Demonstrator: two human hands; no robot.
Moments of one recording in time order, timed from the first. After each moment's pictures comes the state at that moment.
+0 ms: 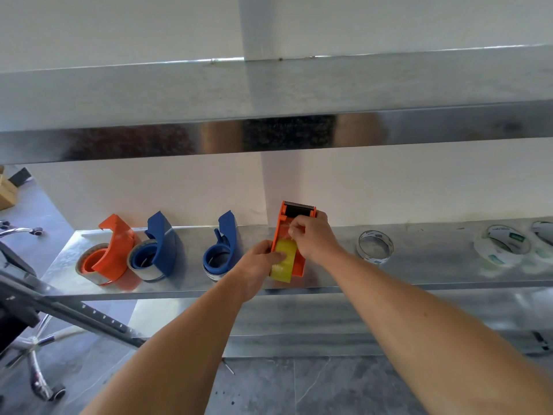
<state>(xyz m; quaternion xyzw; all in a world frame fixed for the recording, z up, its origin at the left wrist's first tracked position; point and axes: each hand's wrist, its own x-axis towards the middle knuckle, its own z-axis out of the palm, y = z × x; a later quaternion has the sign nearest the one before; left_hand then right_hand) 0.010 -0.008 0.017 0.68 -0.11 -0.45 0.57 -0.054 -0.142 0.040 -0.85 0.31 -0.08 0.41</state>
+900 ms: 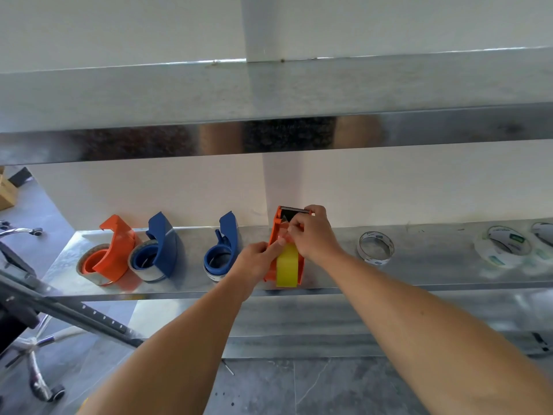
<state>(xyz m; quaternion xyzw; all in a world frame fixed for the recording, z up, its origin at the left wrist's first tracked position) 0.012 -0.004 0.027 0.77 -0.13 -0.38 0.50 -0.048 -0.140 0.039 -0.86 0.31 -0.12 0.38</state>
